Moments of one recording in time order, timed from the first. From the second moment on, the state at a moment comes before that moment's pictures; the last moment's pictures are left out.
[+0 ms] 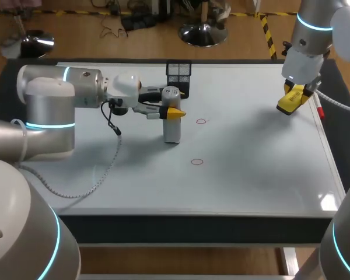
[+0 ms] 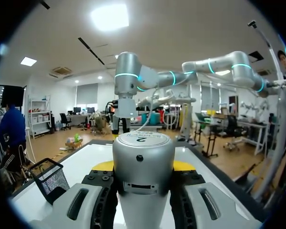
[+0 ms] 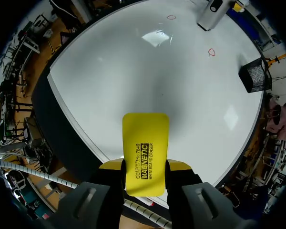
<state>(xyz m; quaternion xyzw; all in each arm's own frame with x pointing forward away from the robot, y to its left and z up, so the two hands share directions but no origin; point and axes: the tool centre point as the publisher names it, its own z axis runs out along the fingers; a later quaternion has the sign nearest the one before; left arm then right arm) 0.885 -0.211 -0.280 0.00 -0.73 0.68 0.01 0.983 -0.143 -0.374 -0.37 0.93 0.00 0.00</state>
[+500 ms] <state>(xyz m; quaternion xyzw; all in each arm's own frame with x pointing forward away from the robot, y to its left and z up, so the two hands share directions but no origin) 0.884 -0.210 -0.280 0.00 -0.73 0.68 0.00 0.983 -0.143 -0.374 -0.37 0.93 0.00 0.00</state>
